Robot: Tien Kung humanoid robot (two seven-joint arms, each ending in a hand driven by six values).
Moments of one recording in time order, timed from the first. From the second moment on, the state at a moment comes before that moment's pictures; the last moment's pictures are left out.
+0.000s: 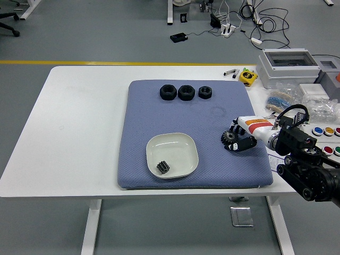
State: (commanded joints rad) left arm -0.14 0.08 -0.25 -0.22 -0.15 0.24 -0.04; right arm 0.83 -0.17 0.53 0.58 -1.83 -0.14 0.10
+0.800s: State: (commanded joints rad) left arm -0.14 0.08 -0.24 -0.22 -0.16 0.24 -0.05; right arm 0.83 -0.19 0.53 0.60 -1.83 -0.19 0.11
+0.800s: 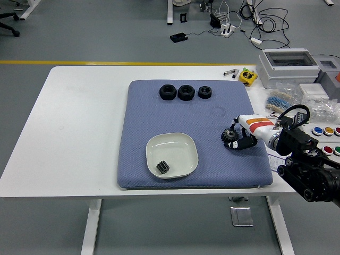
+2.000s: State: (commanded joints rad) left arm -0.13 0.09 -0.26 -0.22 -0.14 0.25 -0.04; right arm 0.96 -0.07 0.36 0.90 -1.97 -0.09 -0.02
